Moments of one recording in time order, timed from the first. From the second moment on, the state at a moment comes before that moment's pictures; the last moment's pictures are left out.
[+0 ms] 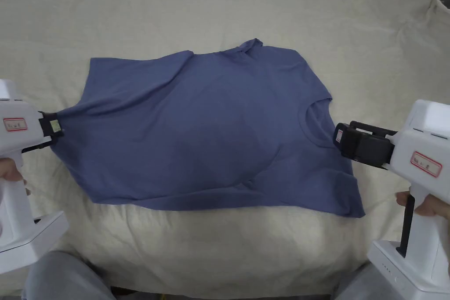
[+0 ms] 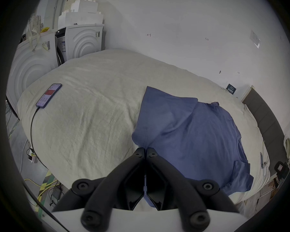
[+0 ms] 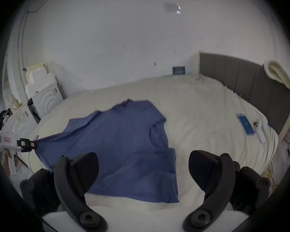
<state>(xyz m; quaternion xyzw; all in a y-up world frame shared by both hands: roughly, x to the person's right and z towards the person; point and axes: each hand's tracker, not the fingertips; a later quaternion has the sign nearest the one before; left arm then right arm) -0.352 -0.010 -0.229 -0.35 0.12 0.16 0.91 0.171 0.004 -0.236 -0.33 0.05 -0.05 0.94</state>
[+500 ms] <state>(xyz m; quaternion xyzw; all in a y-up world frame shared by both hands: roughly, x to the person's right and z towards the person) -0.348 -0.015 -0.225 -0.36 0.12 0.15 0.91 0.195 -0.096 -0.267 -0.55 0.02 -0.06 0.83</state>
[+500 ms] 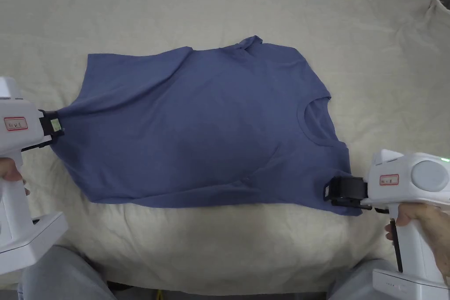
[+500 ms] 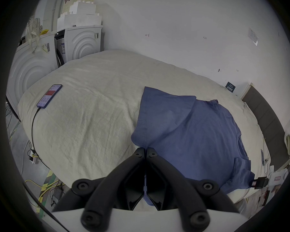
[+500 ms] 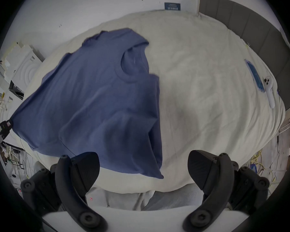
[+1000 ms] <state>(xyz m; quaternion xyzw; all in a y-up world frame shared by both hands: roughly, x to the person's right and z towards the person) -0.352 -0.017 -0.225 -0.36 0.12 0.16 0.91 0.194 -0.074 -0.255 -0.51 0.05 -0.04 0.86</state>
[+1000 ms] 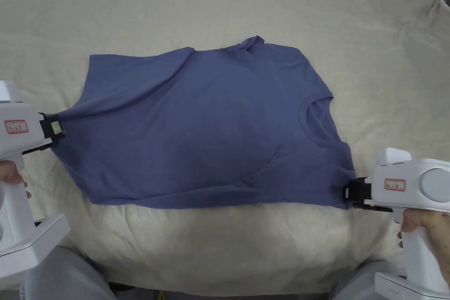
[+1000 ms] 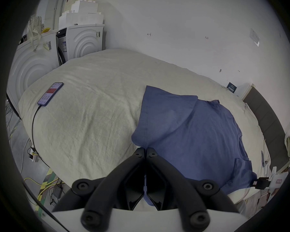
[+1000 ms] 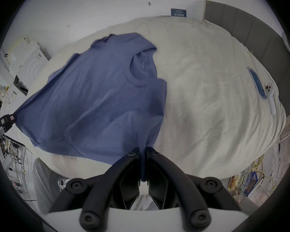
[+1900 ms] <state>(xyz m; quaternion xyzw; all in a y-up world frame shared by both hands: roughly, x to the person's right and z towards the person) -0.408 0.270 -0.255 -0.08 0.10 0.20 0.97 0.221 0.307 -0.278 -0.10 0.12 -0.07 0.98</state>
